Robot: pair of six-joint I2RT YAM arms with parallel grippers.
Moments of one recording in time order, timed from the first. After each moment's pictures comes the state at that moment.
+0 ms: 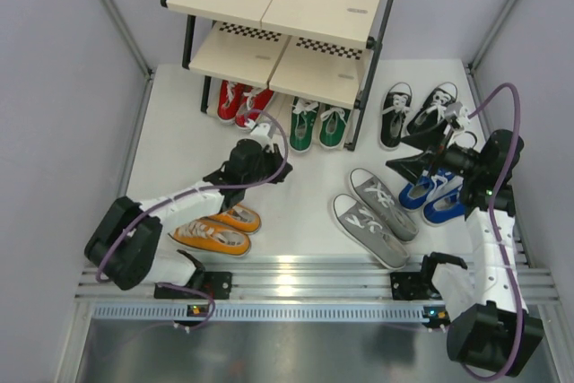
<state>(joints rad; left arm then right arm) -0.61 1.33 0.64 0.26 0.08 -0.51 -0.25 0.82 0.68 -0.02 -1.25 0.08</state>
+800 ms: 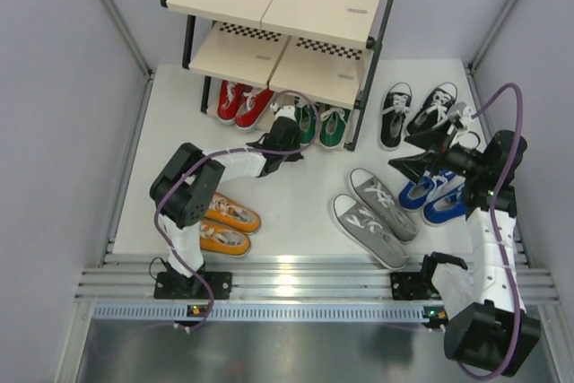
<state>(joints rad) -0.63 1.89 1.06 0.17 -0.18 -0.52 -0.28 0.82 0.68 -0.02 -1.26 0.08</state>
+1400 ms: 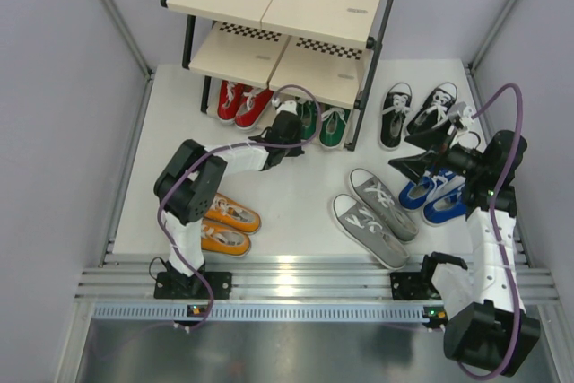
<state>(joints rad) -0.62 1.94 1.16 0.10 -0.19 -0.50 -0.28 0.82 0.68 -0.02 -1.26 0.07</state>
